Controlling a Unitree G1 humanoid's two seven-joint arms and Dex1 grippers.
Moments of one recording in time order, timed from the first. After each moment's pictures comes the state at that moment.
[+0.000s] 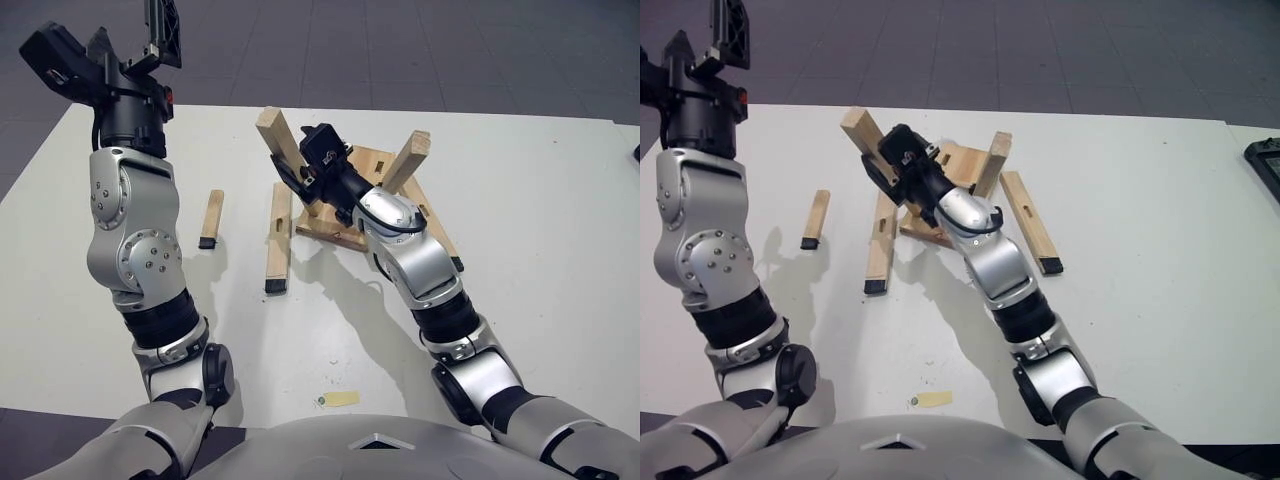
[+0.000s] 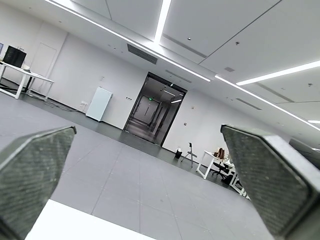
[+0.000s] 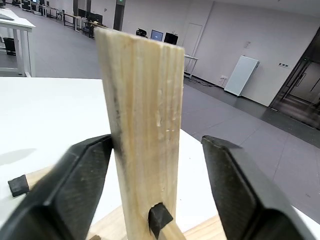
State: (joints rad) left arm -0.50 0.13 0.34 -0.39 -0.57 0.41 0.14; right arm -0.54 -0.02 0.37 -0.09 0.00 0.49 0.27
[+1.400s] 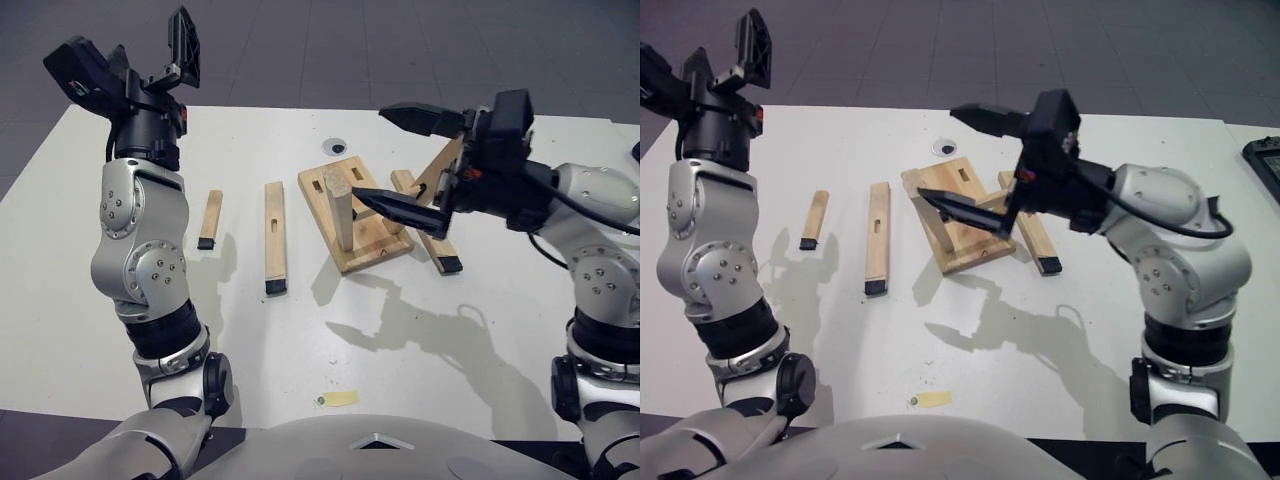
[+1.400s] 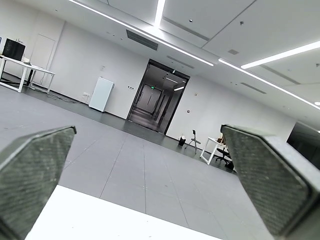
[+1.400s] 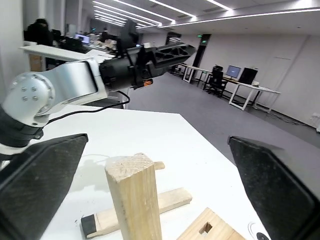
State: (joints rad) left arm -0.46 0.11 0.29 -0.48 -0.56 0.50 0.19; right arm -0.42 -0.53 -0.04 -0.61 0.71 0.75 0.65
